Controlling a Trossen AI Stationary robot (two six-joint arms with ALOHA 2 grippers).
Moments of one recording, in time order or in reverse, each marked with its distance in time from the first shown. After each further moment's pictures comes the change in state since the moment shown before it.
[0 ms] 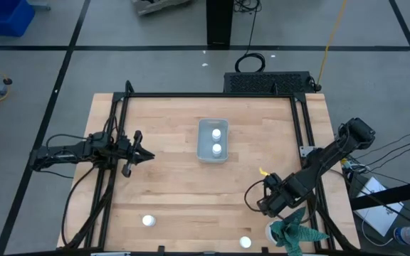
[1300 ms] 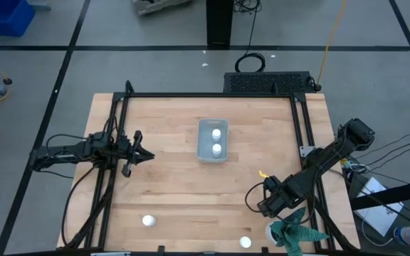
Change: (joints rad) left arm 0.000 0.000 0.000 -0.002 0.000 0.000; right arm 0.013 0.005 -0.110 0.140 -0.052 0.018
